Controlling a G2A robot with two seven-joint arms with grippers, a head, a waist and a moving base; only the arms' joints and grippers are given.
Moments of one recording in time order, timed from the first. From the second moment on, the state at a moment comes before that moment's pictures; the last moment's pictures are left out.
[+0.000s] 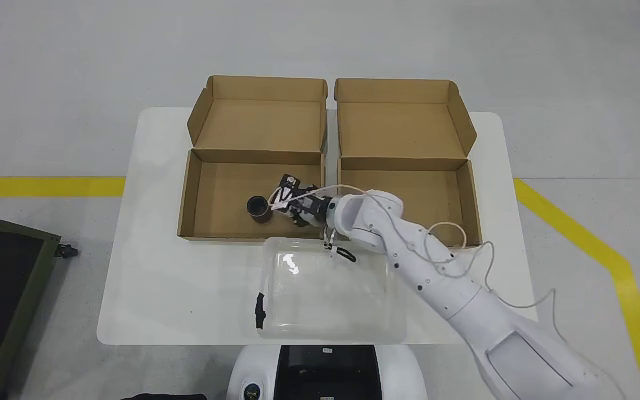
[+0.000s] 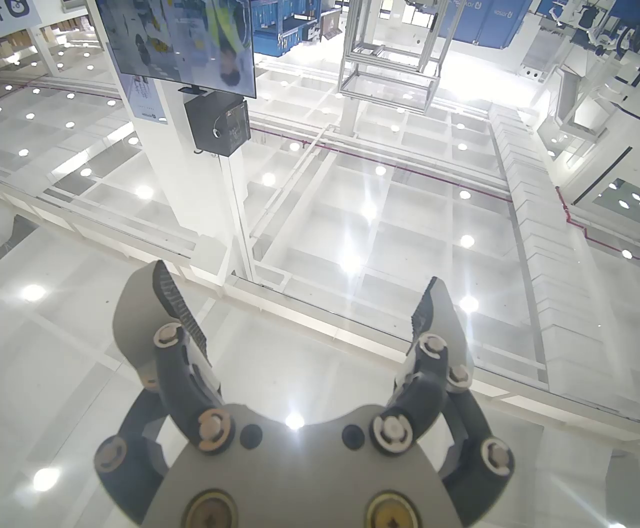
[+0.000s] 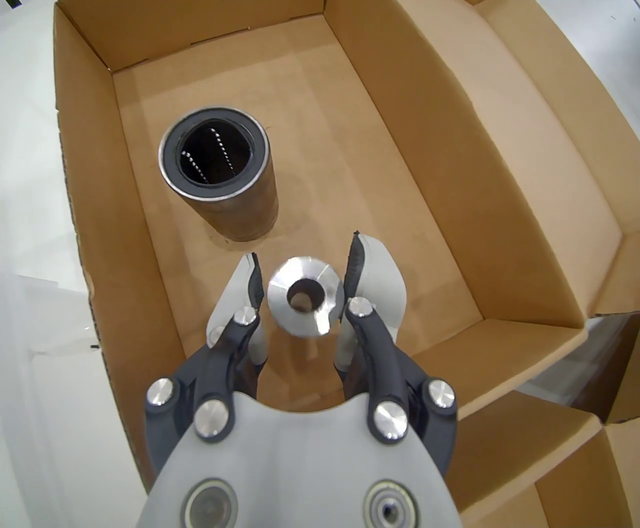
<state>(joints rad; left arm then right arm) -0.37 -0.34 -0.25 -1.16 3.07 0.41 0.06 -0.68 -1.42 0.67 -1.19 -1.24 -0.44 0.41</state>
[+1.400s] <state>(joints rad) -0.37 -0.34 -0.25 -1.16 3.07 0.41 0.06 -1.36 -1.25 1.31 -1.99 -1.41 -0.56 0.15</state>
